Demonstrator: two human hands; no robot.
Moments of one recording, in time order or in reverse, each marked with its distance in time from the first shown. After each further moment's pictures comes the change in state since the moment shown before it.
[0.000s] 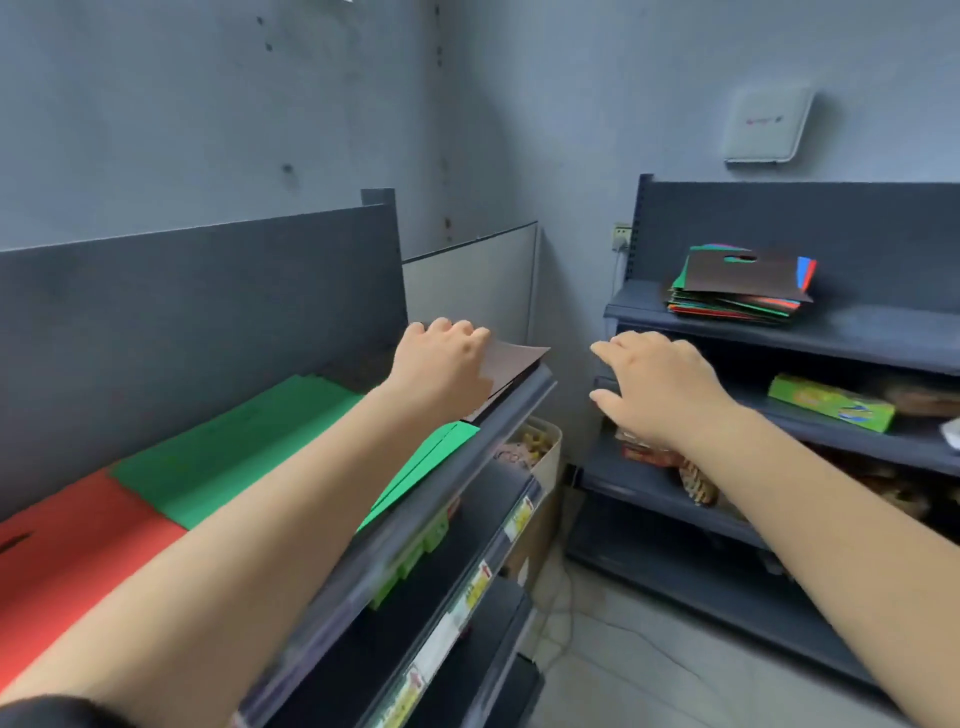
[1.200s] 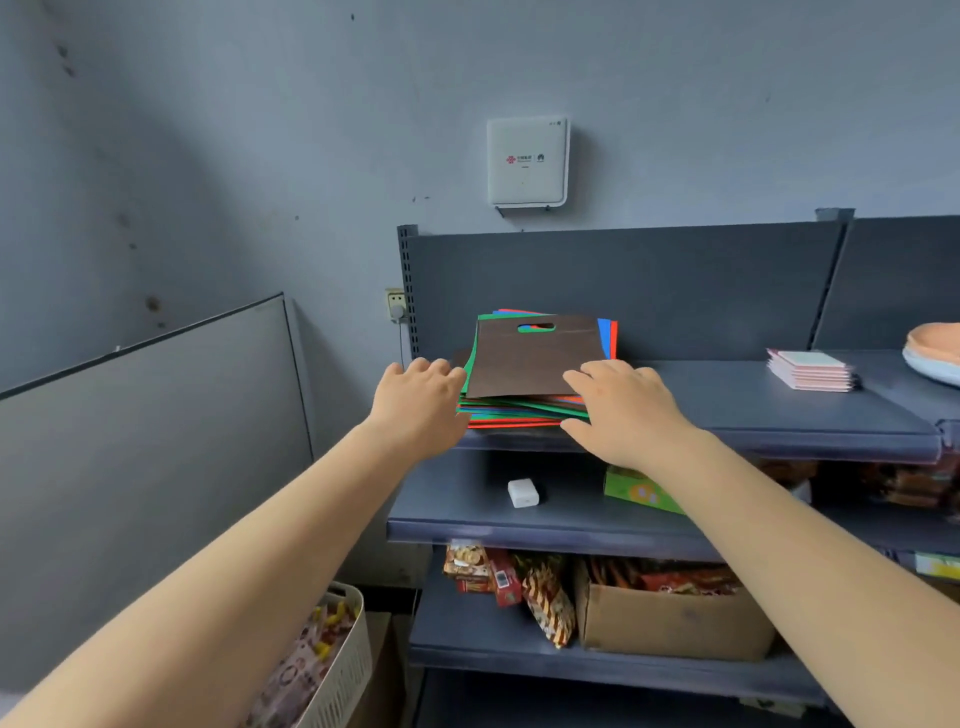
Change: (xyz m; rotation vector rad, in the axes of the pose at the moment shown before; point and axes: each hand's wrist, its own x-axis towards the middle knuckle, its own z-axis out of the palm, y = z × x) left_hand 0.486 0.246 0.155 -0.063 0.082 0.312; right_hand 0.230 0.406 0.187 -0.095 -0.085 0.372
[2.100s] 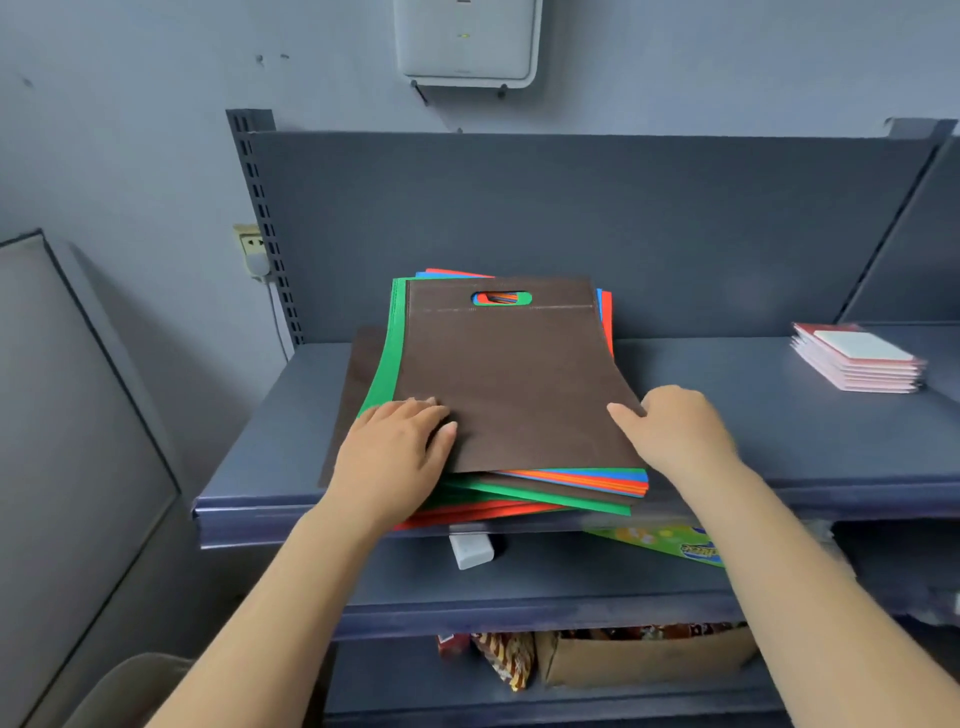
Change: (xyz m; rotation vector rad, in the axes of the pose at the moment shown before) left_hand 0.189 0.023 0.186 -0.535 0.003 0.033; right_hand 0.180 0.117 0.172 0.349 -0.172 0.705
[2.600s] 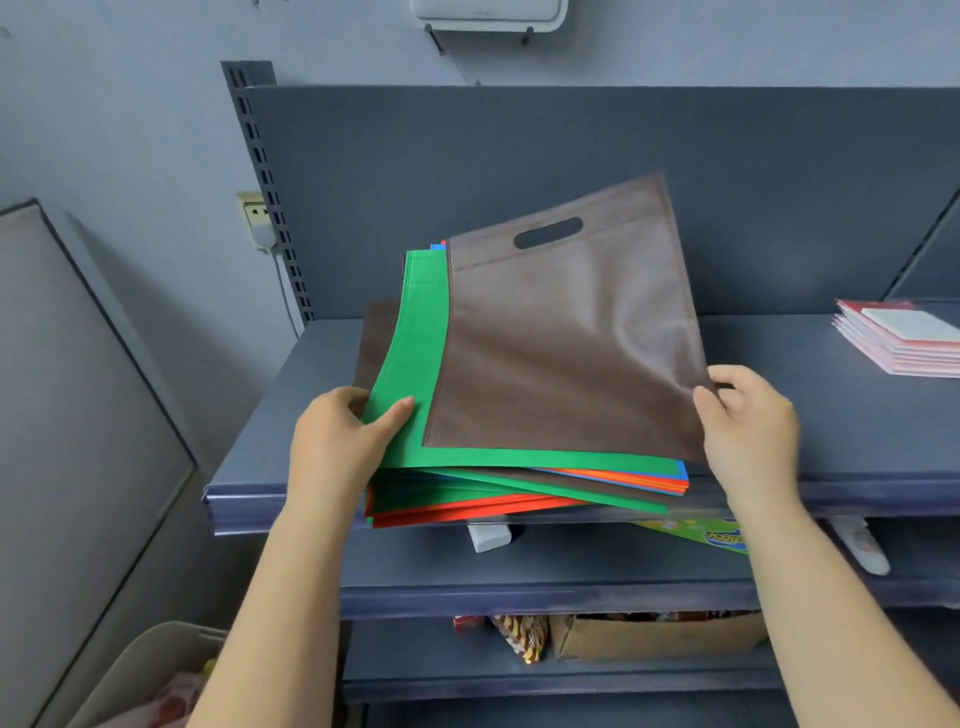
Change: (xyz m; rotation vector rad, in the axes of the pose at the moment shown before) left_hand 0.000 -0.038 -0.003 -0.437 0.153 -0.627; right_hand -0.006 0.023 0.025 0.683 0.399 -0.054
